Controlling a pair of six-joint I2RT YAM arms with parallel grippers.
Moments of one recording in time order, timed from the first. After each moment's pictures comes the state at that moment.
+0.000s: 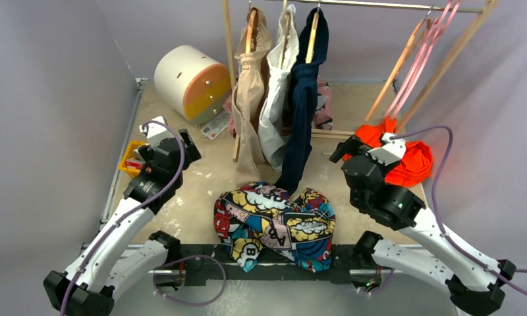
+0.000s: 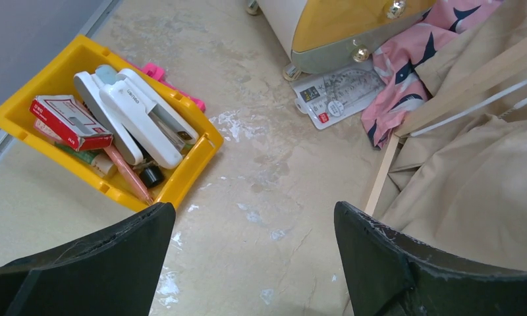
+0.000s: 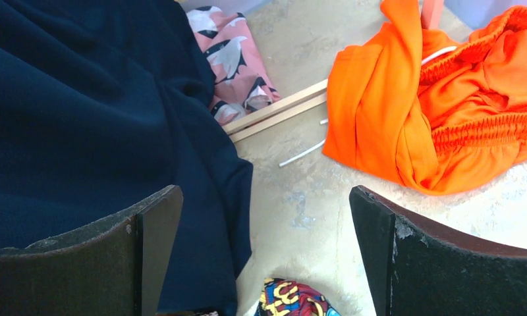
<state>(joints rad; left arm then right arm) -0.44 0.84 0.80 -0.50 -0.66 -0.56 0.86 0.75 0.91 -0.71 1.09 0.84</state>
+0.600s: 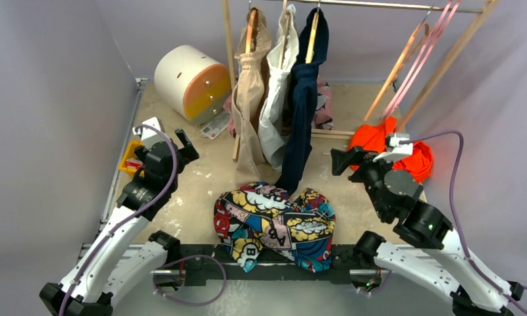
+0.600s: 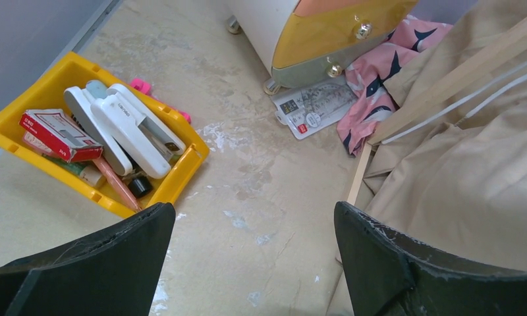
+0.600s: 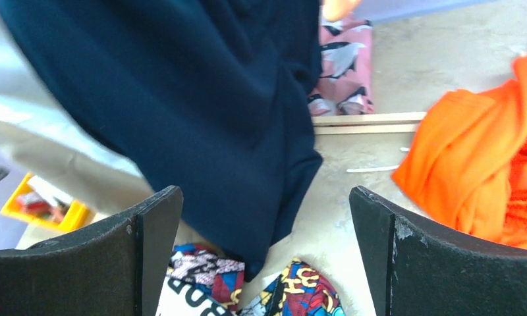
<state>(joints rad) -0.44 0.75 0.80 -0.49 -0.63 -0.54 0.86 0.54 0.90 -0.54 0.75 0.46</state>
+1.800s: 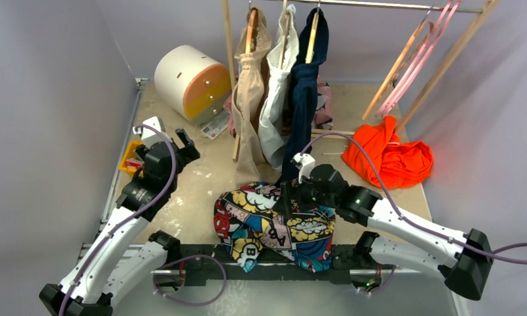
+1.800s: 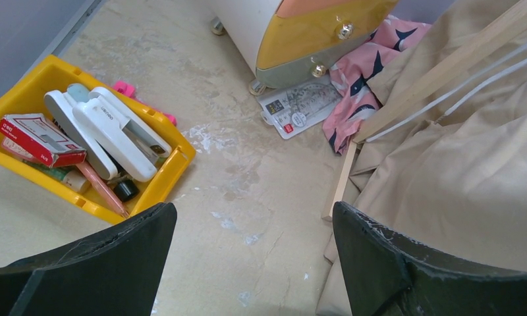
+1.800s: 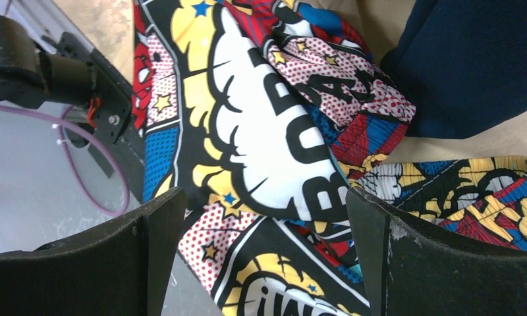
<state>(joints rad) -0.44 0.74 0.80 -0.46 -0.59 -0.53 0.91 0.90 0.65 -0.37 -0.12 0.52</state>
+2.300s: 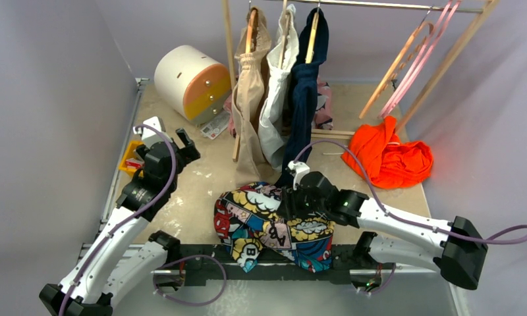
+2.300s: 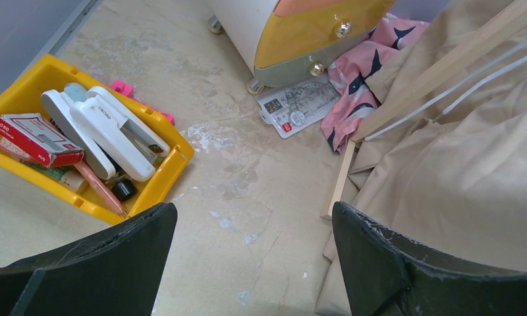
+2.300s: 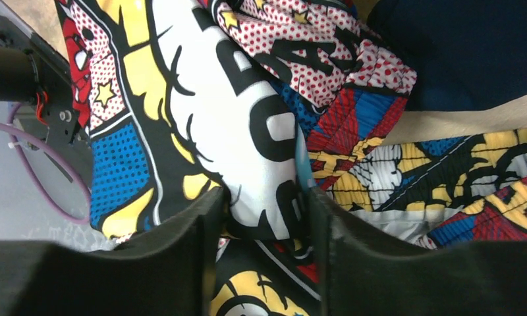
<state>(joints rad) -0.44 0.74 0.80 -0.46 -0.59 -0.53 0.97 1.01 0.58 -0.30 -0.04 0.58</state>
